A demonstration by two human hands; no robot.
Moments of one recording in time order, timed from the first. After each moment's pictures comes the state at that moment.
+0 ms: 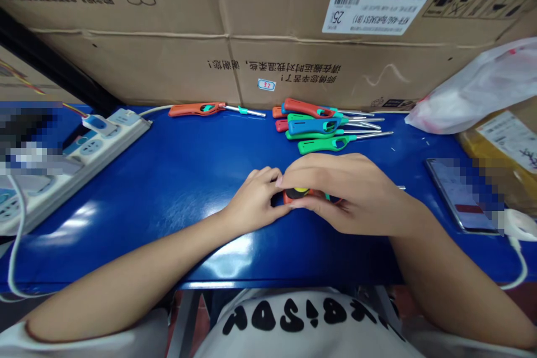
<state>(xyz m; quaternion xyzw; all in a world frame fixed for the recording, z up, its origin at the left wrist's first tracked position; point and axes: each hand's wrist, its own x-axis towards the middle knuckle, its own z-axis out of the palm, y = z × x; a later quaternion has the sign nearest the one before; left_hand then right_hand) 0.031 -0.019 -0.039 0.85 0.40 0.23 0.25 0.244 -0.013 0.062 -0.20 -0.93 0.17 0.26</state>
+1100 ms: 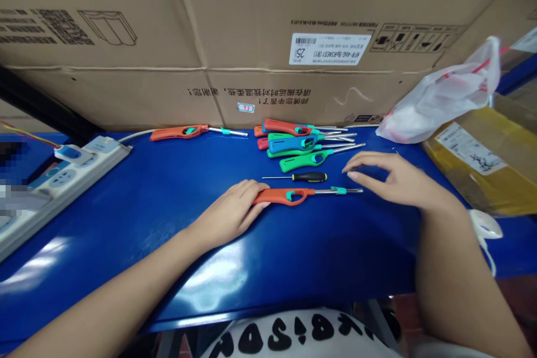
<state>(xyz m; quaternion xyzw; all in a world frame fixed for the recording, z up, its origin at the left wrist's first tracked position) 0.014 -0.004 -0.020 0.89 0.36 0.18 0.20 0.380 0.018 0.032 -0.47 -0.84 0.19 0.21</state>
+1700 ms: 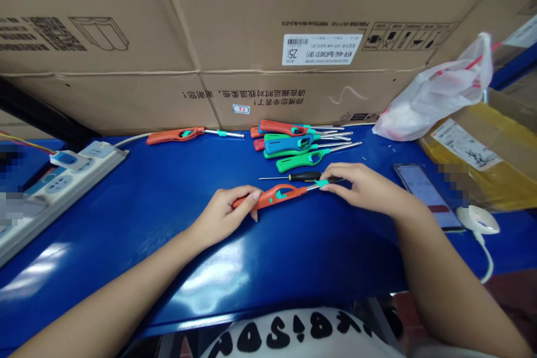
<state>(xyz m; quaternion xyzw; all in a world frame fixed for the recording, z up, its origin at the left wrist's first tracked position) 0.016 -0.006 -0.013 0.75 0.44 0.25 0.43 0.344 0.017 0.018 -0.43 -0.86 0.22 0.15</state>
